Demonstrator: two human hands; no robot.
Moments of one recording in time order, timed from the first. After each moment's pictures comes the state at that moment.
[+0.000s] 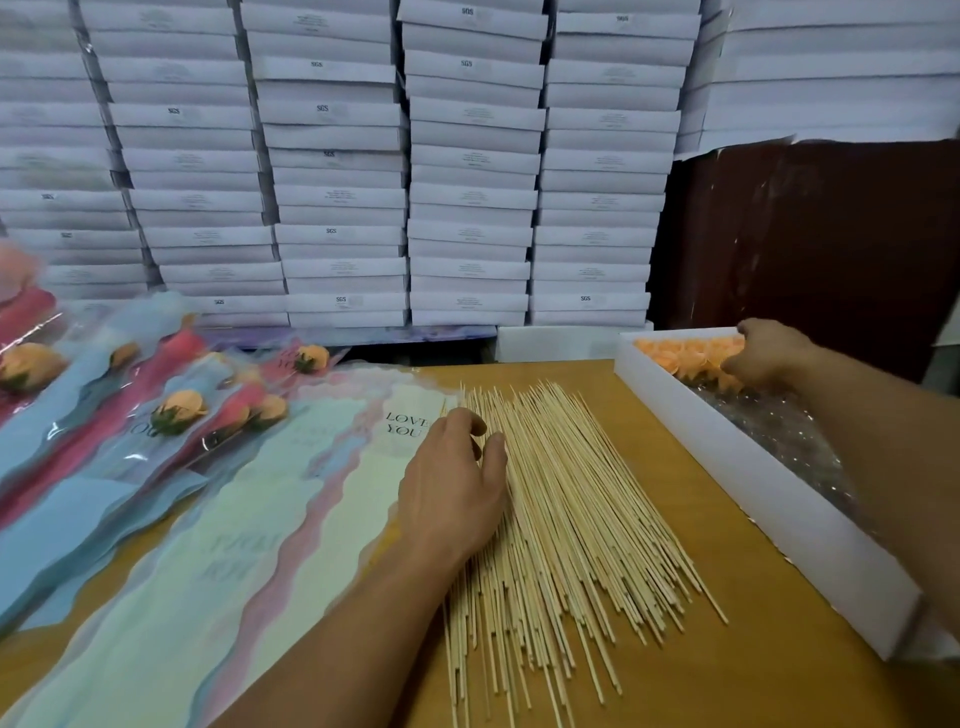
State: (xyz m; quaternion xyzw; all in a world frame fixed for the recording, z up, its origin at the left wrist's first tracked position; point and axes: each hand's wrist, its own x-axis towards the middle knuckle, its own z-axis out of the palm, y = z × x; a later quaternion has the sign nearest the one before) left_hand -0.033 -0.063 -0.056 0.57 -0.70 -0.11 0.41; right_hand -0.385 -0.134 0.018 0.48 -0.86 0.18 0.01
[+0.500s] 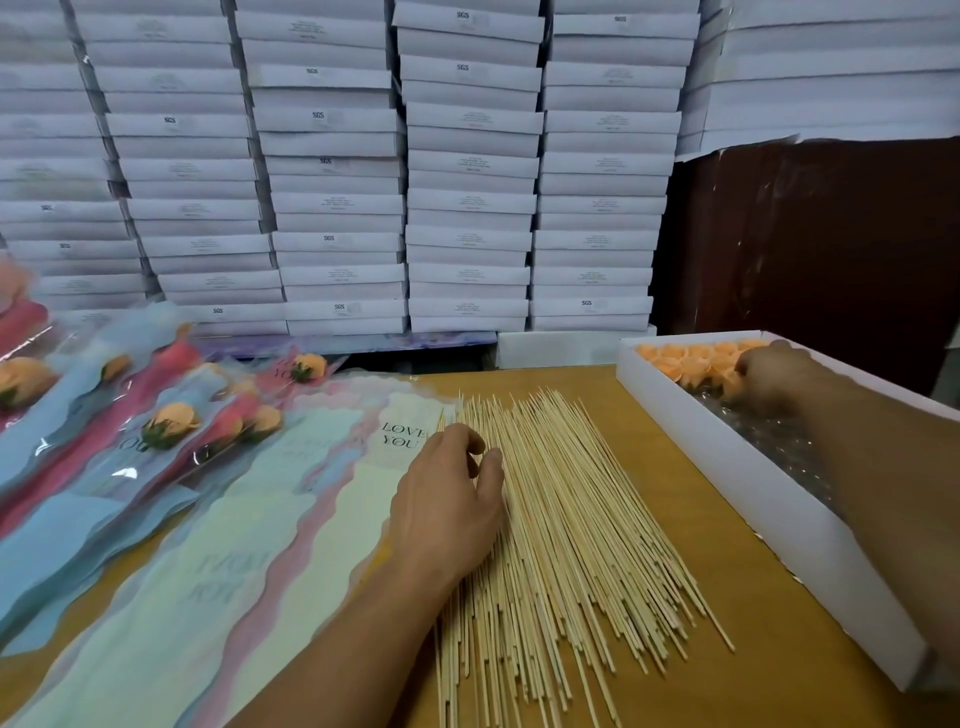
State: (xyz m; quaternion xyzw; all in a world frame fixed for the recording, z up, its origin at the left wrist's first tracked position) left_hand -0.033 -0.061 -0.053 0.57 -0.71 -0.11 0.40; right_hand -0.418 -0.153 -0.014 0.52 -0.85 0.04 0.09
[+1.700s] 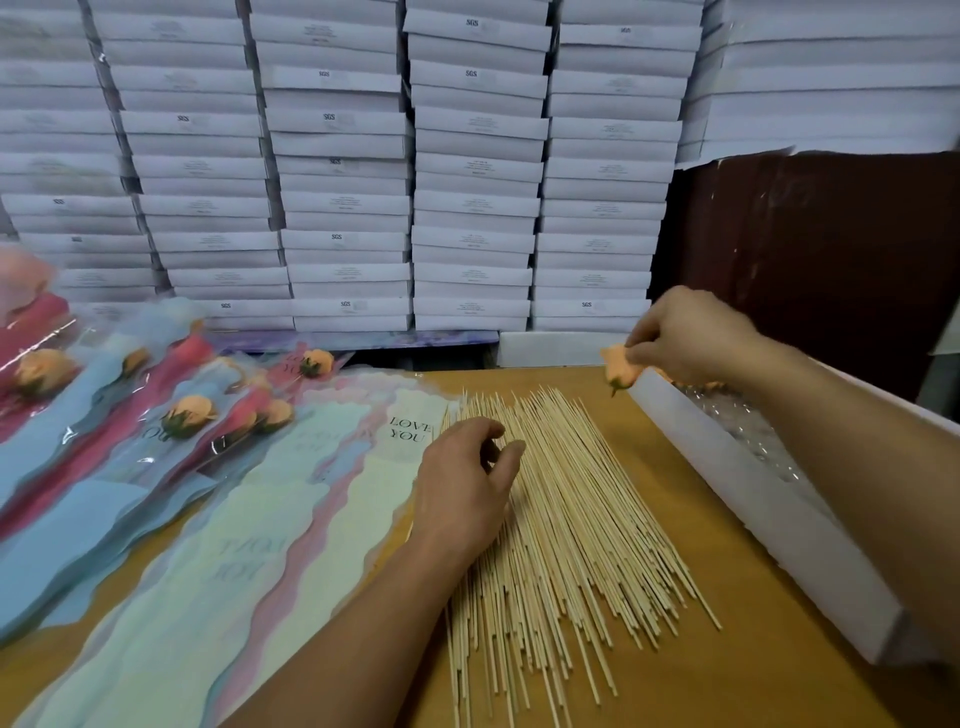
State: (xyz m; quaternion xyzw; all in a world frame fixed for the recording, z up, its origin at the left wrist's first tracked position) left_hand -0.036 -0.066 -0.054 0.50 -0.71 -0.14 0.48; right_hand -0.275 -0.089 0.069 0.65 -0.73 0.20 0.03
